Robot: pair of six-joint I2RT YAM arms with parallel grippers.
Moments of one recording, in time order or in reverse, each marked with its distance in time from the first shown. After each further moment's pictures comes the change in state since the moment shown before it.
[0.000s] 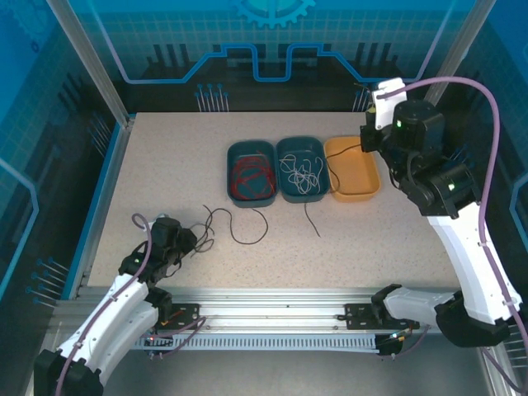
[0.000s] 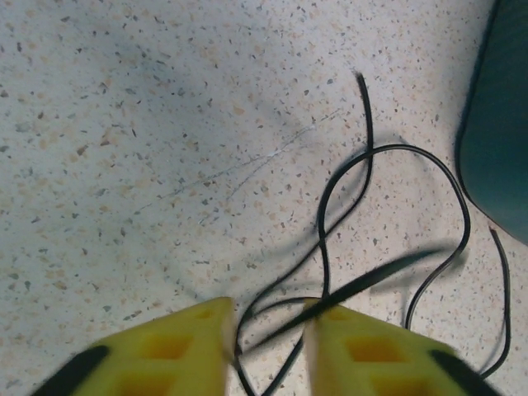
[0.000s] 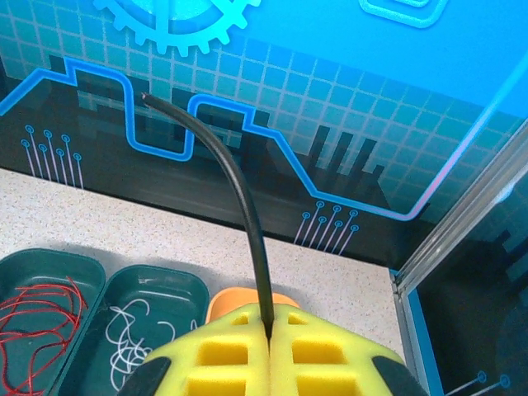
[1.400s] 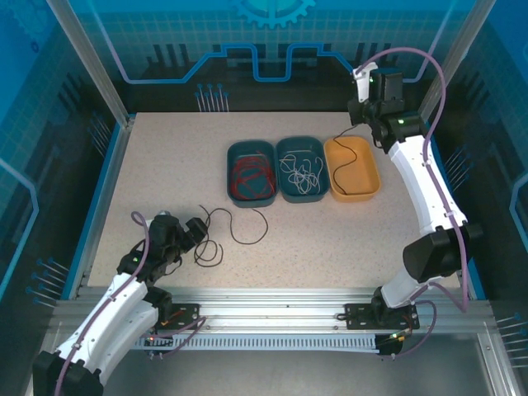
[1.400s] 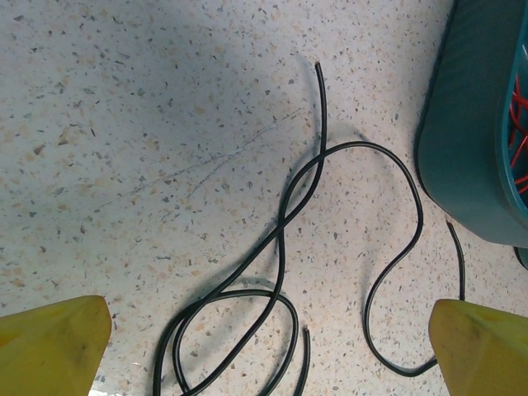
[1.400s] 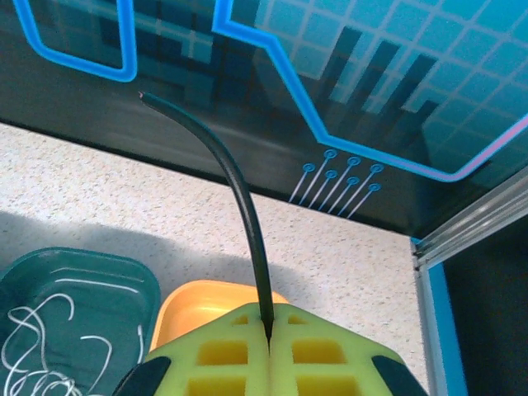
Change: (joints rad) left arm 0.000 -0.001 0.033 0.000 0.039 -0.016; right arm -0.283 0.419 0.031 0.175 -0.237 -0.064
